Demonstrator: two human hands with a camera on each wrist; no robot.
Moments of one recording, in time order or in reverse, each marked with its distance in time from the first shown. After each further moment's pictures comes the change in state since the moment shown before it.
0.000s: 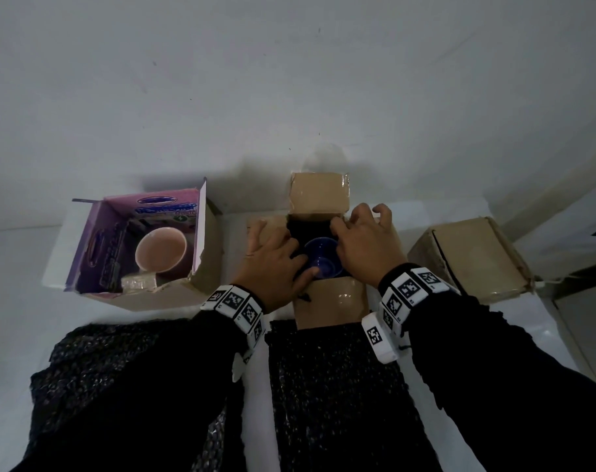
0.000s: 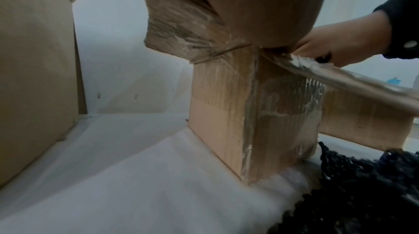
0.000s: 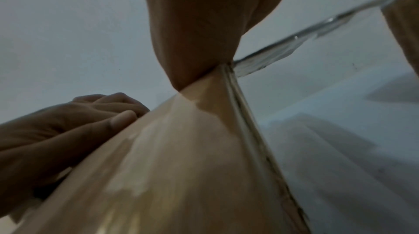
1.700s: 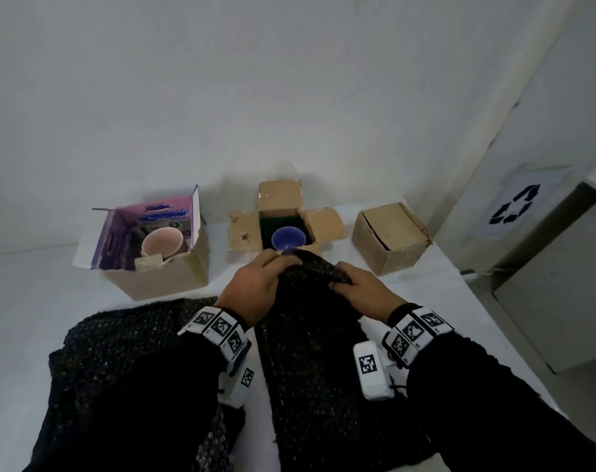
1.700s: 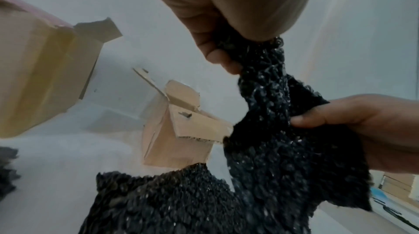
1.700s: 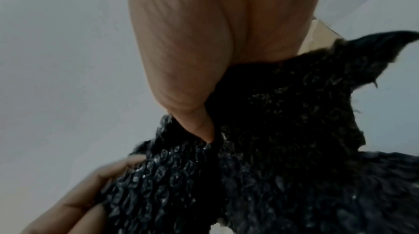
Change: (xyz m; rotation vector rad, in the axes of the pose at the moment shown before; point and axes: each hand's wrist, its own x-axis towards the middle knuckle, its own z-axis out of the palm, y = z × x) left_hand -0.104 0.077 -0.082 -0.623 0.208 0.032; right_hand -0.187 -0.030 -0.068 1.044 -0.210 0.326
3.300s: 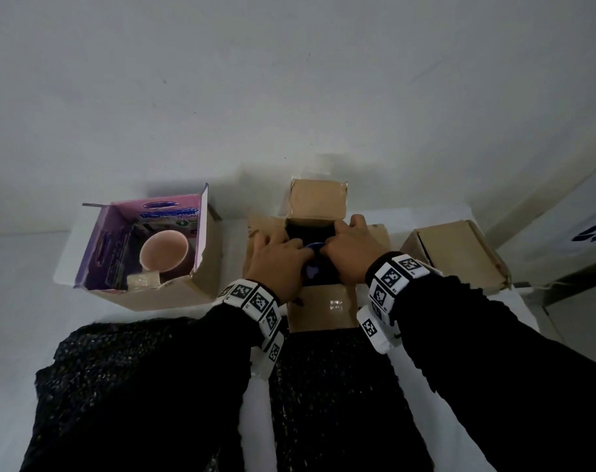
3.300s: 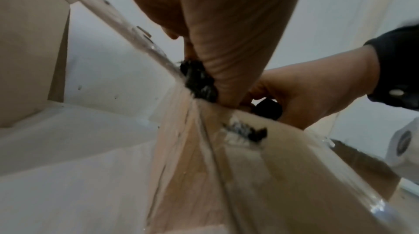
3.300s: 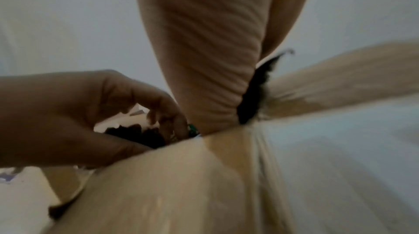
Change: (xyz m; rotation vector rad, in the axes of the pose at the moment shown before) left_hand 0.109 -0.074 0.026 0.607 -0.382 -0.225; right_hand 0.186 -0.033 -0.005 -1.173 -0.204 -0.368
